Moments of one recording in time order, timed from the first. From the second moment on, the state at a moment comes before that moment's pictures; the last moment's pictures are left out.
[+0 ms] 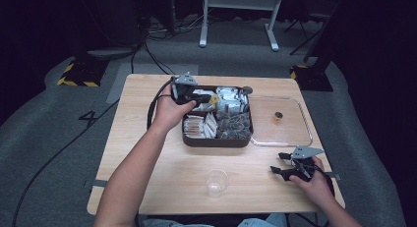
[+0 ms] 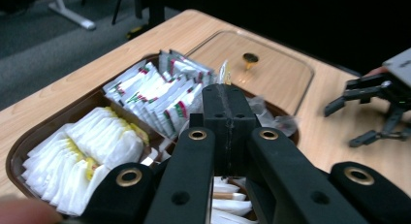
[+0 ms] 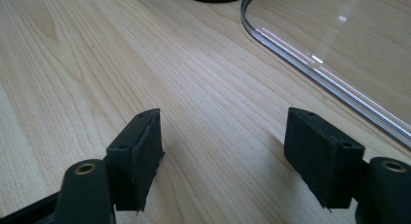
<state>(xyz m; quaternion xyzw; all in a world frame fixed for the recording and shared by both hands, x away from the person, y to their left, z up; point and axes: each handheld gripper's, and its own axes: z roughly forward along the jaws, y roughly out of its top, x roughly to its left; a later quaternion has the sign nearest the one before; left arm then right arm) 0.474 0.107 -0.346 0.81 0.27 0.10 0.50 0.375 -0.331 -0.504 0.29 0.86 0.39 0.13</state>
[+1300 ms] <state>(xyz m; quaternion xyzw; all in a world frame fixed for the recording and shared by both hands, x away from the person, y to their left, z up) 0.318 0.088 -0.371 0.81 0.15 0.08 0.56 0.375 -0.331 -0.504 0.29 0.86 0.39 0.13</state>
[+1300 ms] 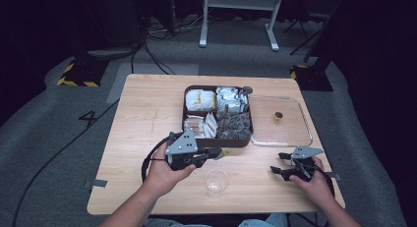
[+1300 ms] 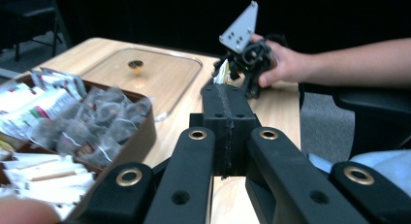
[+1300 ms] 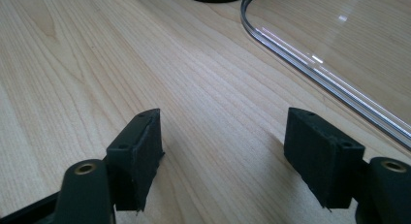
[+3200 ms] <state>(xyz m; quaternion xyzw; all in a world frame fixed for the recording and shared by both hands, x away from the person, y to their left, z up) 0.313 0.092 -0.413 0.83 0.18 0.07 0.52 0.375 -0.331 -0.504 0.29 0.86 0.39 0.13</state>
